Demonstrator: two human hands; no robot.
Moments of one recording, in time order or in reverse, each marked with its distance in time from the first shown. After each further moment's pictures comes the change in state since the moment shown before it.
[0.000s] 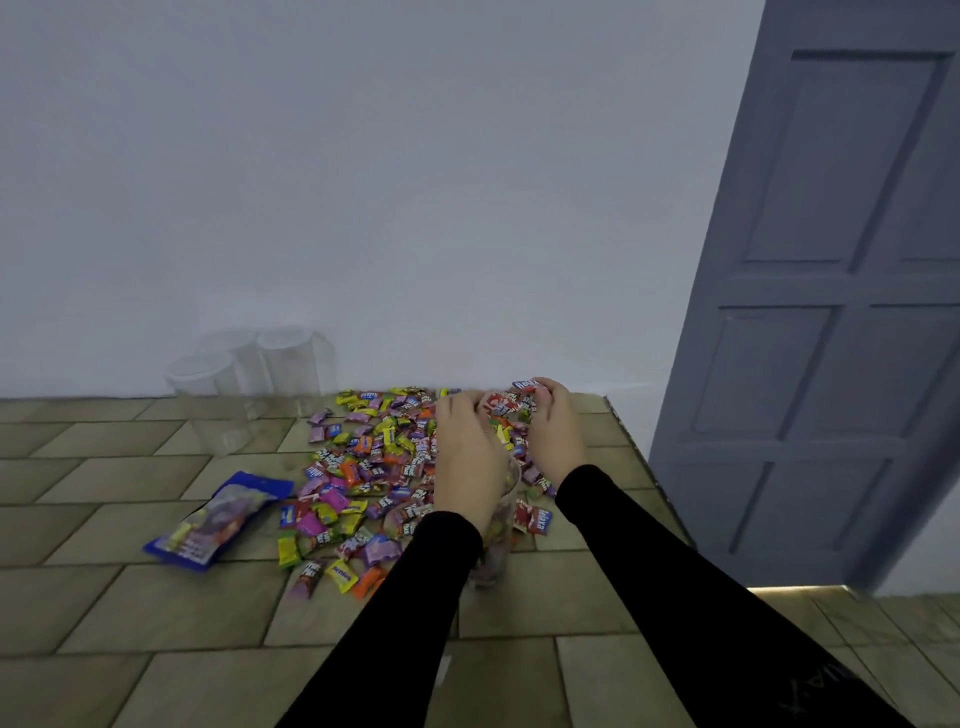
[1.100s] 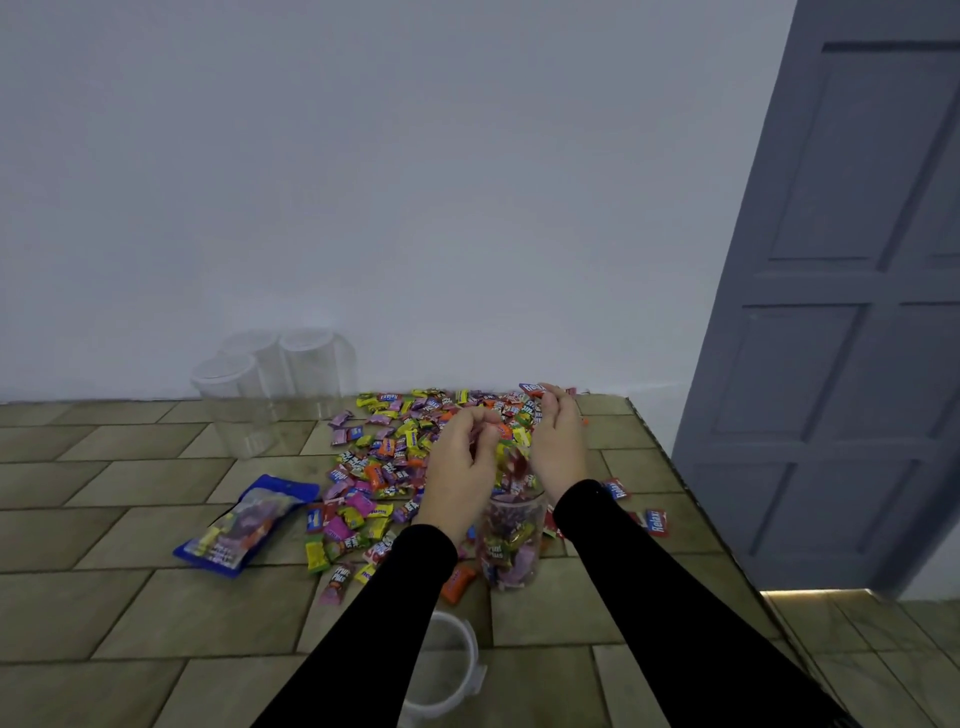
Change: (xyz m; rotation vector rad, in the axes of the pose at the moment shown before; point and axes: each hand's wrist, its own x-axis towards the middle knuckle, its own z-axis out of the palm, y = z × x) left_hand 0.005 -0.057 -0.029 -0.245 -0.170 0.000; right_hand -0.018 -0.015 0.035 0.094 0.064 0.058
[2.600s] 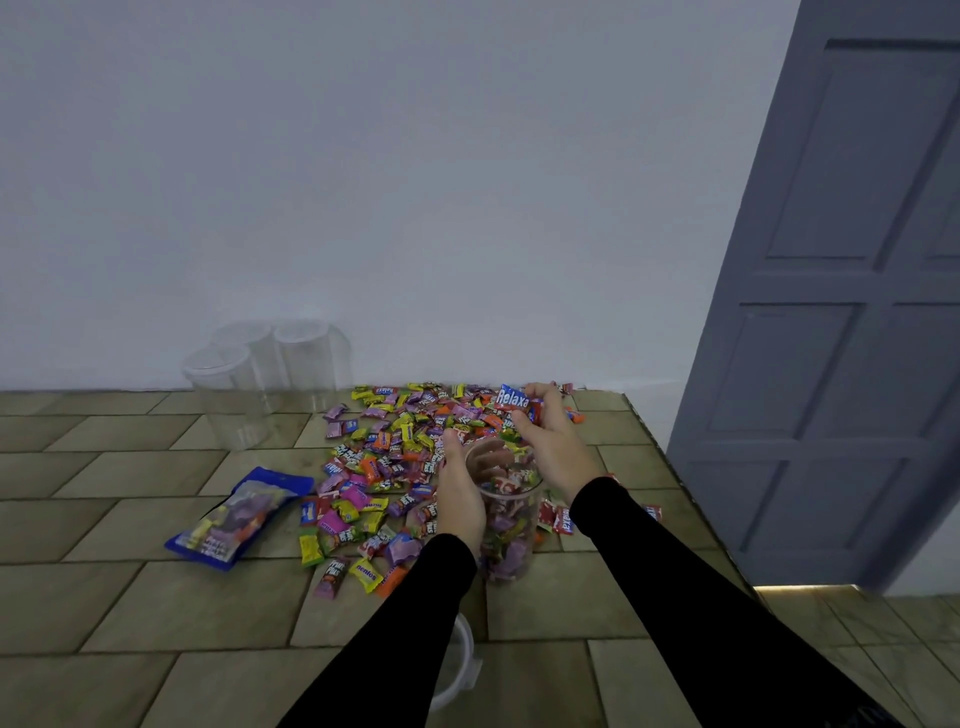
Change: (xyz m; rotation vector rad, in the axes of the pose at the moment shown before) left_hand -0.009 -0.039 0.038 -0.732 0.114 -0.582; right_hand -0.002 0.004 -0.015 0.034 -0.377 -0.025
